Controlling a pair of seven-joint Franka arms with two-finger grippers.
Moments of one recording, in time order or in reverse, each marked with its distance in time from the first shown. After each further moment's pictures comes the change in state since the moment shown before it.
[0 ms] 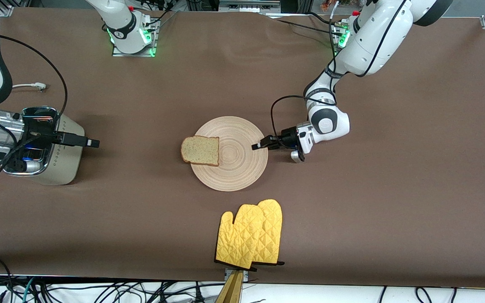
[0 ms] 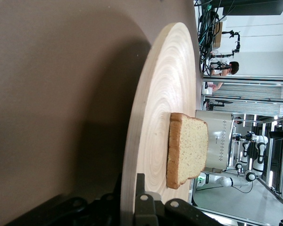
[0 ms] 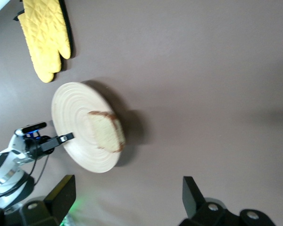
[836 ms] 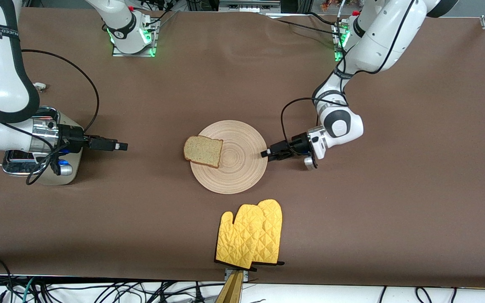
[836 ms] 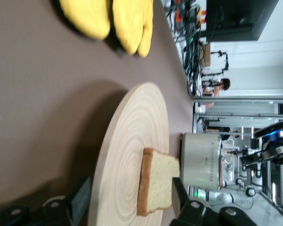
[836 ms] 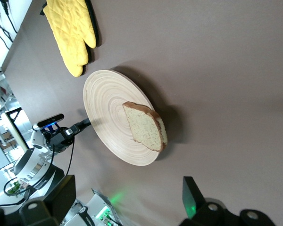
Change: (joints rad) left arm 0.053 -0.089 0.047 -0.017 0.002 -0.003 0.000; right arm 0.049 0.045 0.008 -0.105 0.232 0.067 -0.026
